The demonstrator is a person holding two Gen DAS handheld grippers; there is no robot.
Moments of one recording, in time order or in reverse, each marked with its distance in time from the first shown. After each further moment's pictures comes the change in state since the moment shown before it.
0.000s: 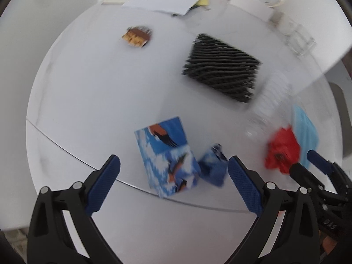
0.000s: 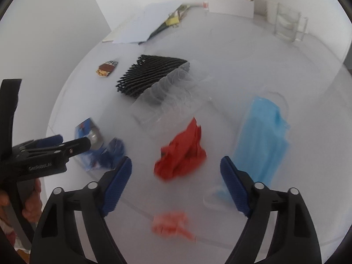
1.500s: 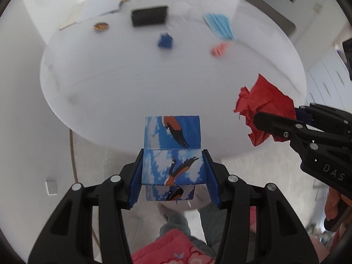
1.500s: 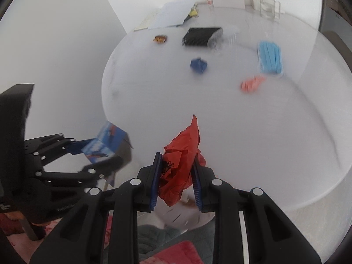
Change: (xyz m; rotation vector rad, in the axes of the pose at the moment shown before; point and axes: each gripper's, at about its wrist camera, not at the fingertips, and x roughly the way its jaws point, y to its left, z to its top) left arm -0.146 0.095 -0.220 0.604 0.039 -0.180; right arm -0.127 0.182 -0.205 0.152 -0.026 0.000
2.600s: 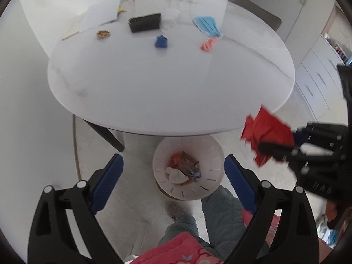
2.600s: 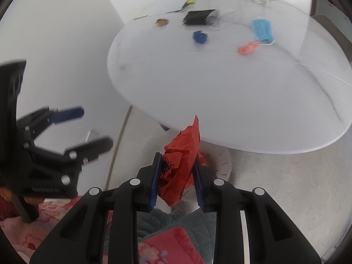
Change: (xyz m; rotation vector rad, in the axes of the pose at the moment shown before) left arm -0.041 0.003 -0.051 0.052 -0.093 0.037; right arm -0.012 0.027 -0.075 0.025 0.044 0.010
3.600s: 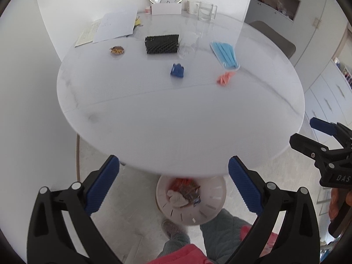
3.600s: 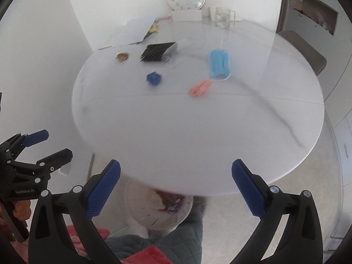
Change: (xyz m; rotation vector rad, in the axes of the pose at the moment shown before) left arm 0.002 0.013 0.061 -0.103 -0.084 0.021; right arm -0.039 -0.055 0.065 0.080 -0.158 -0.238
